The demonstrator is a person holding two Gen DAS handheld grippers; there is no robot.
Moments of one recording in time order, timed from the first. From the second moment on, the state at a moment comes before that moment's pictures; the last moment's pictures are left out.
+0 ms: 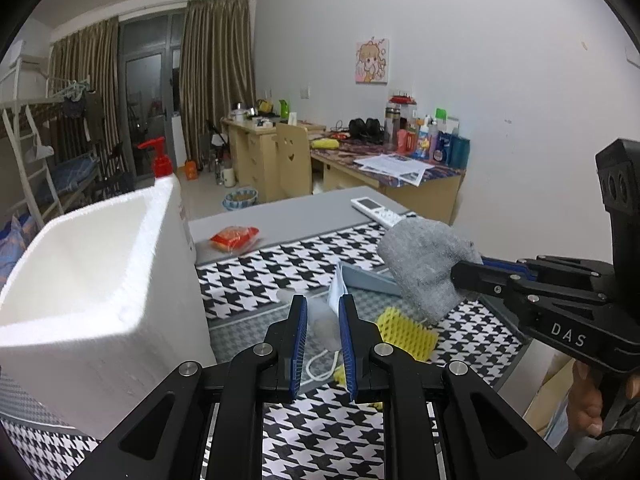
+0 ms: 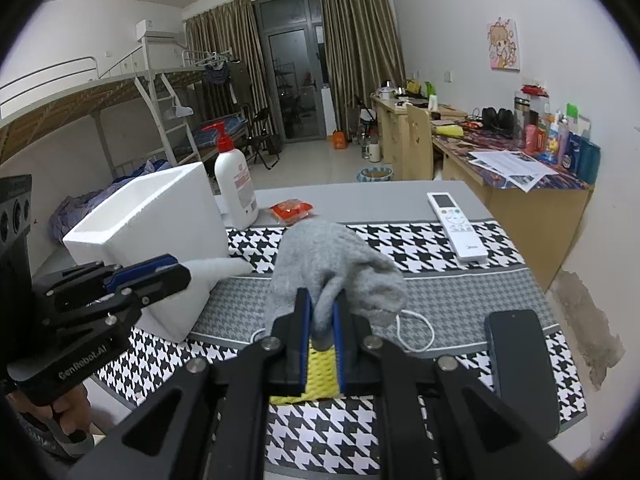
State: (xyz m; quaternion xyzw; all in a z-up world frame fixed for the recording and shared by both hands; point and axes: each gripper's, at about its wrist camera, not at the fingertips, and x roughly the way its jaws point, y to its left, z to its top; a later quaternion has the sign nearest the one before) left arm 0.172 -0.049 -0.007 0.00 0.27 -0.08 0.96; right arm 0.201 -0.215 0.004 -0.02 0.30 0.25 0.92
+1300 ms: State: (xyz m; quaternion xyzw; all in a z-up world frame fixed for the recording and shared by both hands) left arm 0.179 -0.044 -0.069 0.03 0.37 -0.07 0.93; right arm 0.201 -0.211 -0.003 -0.01 0.30 0.26 0.92
